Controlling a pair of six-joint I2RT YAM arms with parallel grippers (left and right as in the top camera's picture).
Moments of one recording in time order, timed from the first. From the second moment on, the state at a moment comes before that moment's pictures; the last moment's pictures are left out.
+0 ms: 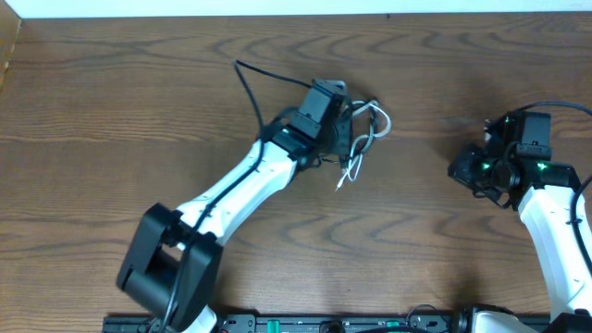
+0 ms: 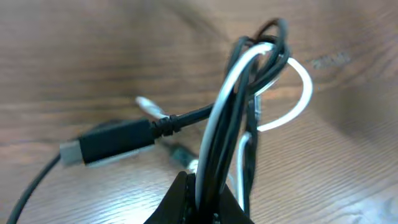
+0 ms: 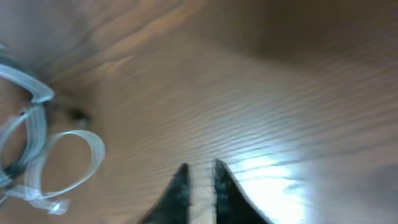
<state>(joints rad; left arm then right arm) -0.60 1.74 1.26 -0.37 0.09 -0.46 -0.11 1.34 0.91 -0.72 -0.24 0.44</state>
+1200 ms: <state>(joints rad) -0.61 1.58 1.26 -0.65 0.29 -0.45 0.12 1.44 0.92 -0.47 -0.13 0.49</state>
